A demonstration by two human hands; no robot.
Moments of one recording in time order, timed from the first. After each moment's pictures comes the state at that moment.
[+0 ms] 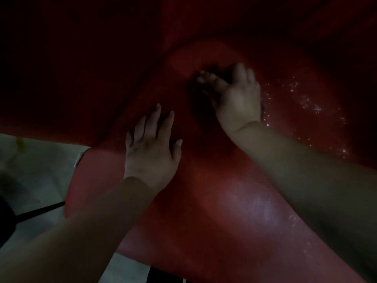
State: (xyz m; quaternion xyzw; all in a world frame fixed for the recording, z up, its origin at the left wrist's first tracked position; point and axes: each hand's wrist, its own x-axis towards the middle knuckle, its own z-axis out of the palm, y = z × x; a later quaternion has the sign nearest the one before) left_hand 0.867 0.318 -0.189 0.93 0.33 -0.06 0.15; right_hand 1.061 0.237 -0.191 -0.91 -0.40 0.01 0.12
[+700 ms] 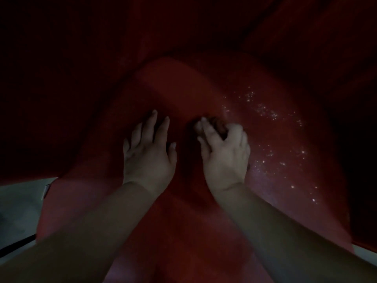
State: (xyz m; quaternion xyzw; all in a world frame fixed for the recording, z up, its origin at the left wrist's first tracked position) left_hand 0.935 0.288 -0.178 0.94 0.30 -0.07 0.16; right_hand 1.016 0.158 -0.185 -0.95 -0.22 0.01 0.20
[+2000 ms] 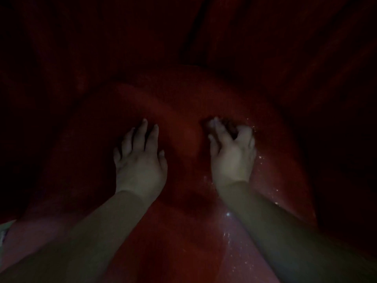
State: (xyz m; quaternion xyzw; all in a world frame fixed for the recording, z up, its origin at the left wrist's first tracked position) left_hand 1.002 0.244 -0.175 0.95 0.26 -0.11 0.14; right_hand 1.091 0.087 -0.188 -0.97 -0.08 0.00 0.22
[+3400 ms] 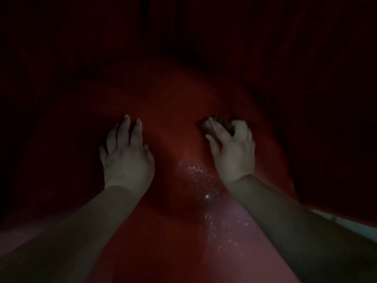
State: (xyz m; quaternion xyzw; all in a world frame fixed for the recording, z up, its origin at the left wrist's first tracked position) left_hand 1.010 0.214 -0.175 0.95 0.24 -0.12 0.15; right_hand 1.085 0.014 -0.189 -0.97 -0.11 0.02 0.20
